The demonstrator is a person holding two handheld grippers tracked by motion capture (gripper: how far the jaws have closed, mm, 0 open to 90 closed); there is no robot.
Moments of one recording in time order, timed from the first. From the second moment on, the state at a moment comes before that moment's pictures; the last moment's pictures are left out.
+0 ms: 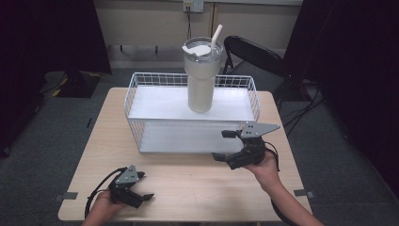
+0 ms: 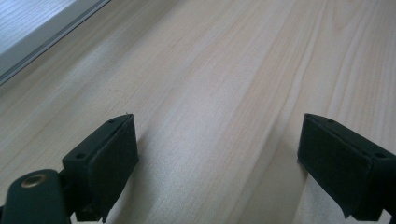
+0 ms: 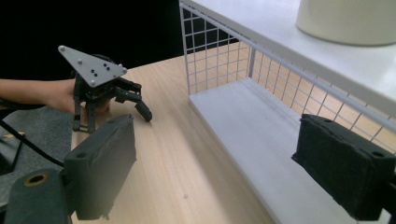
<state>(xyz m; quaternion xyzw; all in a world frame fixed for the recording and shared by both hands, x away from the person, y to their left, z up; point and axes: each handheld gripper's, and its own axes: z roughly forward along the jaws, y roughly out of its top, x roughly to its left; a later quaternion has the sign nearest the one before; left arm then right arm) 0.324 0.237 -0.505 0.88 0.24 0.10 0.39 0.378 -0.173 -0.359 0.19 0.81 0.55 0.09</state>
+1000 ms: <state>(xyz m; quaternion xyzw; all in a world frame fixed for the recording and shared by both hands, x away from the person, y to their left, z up) 0.324 0.237 -0.505 0.88 0.24 0.10 0.39 0.366 -0.200 -0.427 0.21 0.83 0.51 0.08</state>
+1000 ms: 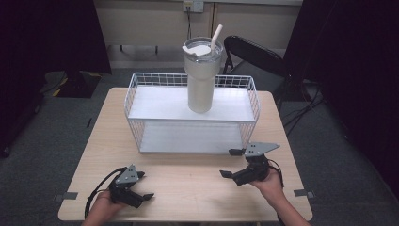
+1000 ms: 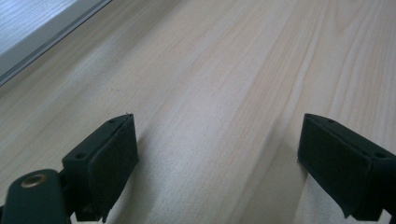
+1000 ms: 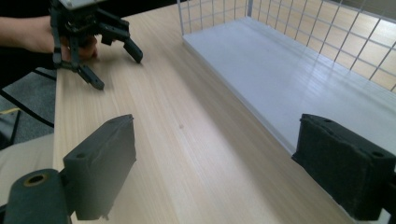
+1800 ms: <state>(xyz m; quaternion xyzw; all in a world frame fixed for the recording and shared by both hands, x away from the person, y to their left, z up) 0.324 0.237 -0.505 0.88 0.24 0.10 0.39 0.360 -0.212 -0.490 0.22 0.87 0.43 0.09</state>
